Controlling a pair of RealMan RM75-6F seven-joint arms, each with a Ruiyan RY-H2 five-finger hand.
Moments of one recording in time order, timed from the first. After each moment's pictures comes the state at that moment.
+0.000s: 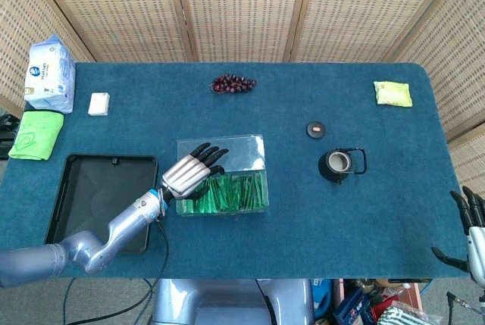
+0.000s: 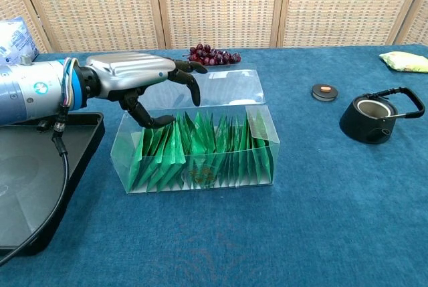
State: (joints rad) left arm -0.90 -1.49 -0.11 -1.49 1.30 0.83 0.23; right arm -0.02 -1.00 0.06 -1.72 -1.45 1.51 0.01
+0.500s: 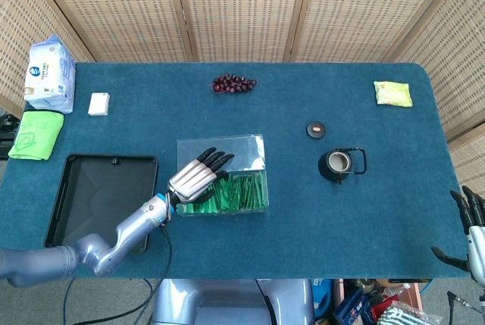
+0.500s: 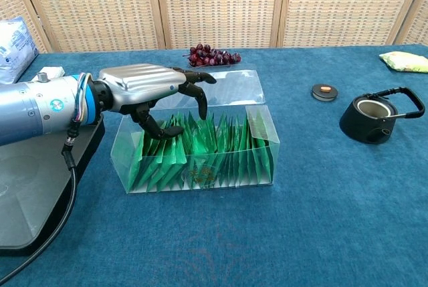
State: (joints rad) left arm -0.91 -1.56 -0.10 -1.44 1.32 0.84 0.25; right arm -0.02 -1.00 0.06 -1.72 -1.45 1.51 0.02
